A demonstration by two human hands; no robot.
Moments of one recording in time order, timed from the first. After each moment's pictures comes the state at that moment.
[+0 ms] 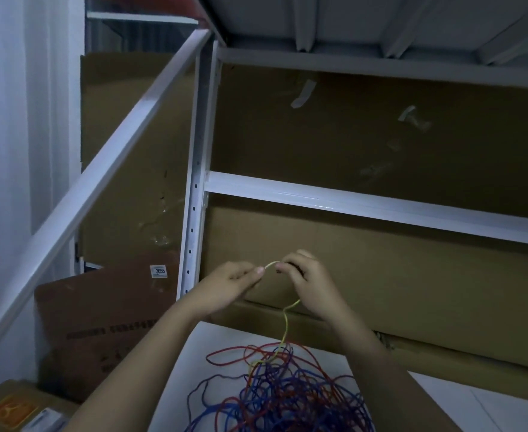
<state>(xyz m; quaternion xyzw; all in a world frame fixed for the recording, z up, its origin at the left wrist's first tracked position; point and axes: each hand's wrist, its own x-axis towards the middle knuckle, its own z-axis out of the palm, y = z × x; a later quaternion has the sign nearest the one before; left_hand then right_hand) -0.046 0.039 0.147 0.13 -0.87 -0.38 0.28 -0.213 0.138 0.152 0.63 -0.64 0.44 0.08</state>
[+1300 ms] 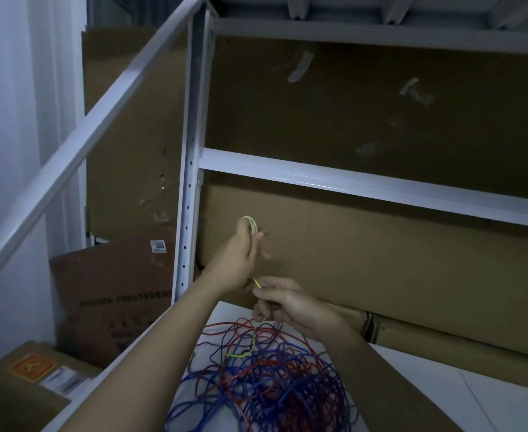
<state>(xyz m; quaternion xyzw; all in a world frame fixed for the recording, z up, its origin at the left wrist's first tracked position) -0.096 0.072 0.140 0.19 -0.84 -0.27 0.43 -0.201 0.177 0.115 0.54 -0.54 0.47 -0.43</state>
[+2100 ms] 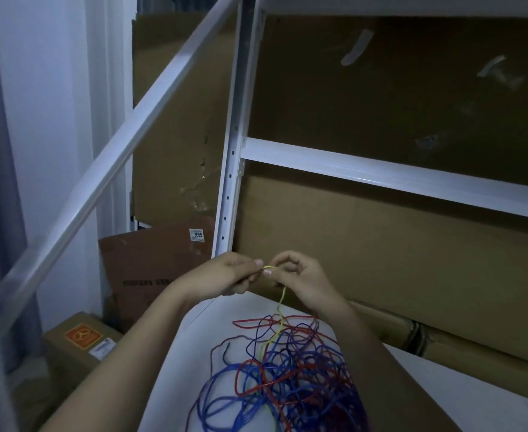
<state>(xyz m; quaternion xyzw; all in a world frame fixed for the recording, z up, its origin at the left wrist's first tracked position) -0.014 0.039 0.117 0.18 -0.81 -0.50 0.24 -0.190 0.111 0.103 0.60 -0.52 0.54 -0.29</state>
